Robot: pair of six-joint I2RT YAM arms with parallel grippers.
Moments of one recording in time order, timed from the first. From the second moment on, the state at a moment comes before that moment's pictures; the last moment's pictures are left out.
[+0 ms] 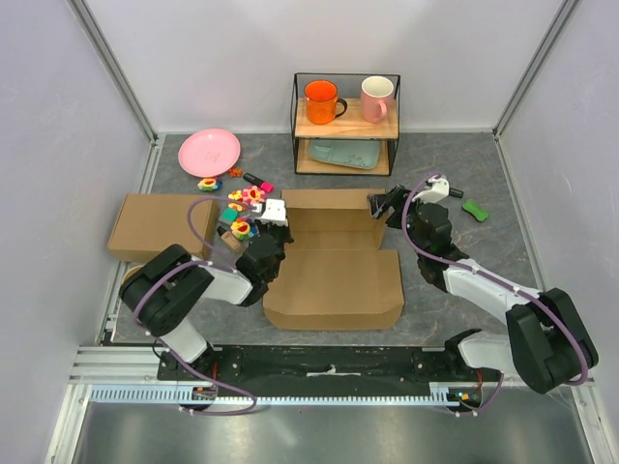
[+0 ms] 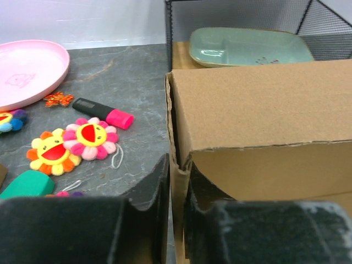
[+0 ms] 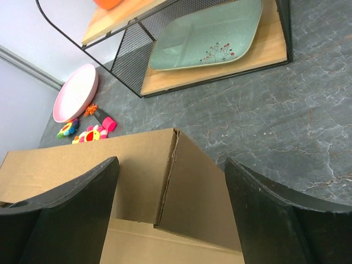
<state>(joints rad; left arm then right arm) -0.74 1.67 0.46 1.25 -0.62 0.00 0.41 1.26 0.55 0.56 0.14 0.61</state>
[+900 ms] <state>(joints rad) -0.73 1.00 0.65 0.07 0.08 -0.09 0.38 1.27 0.47 0.71 0.18 0.64</state>
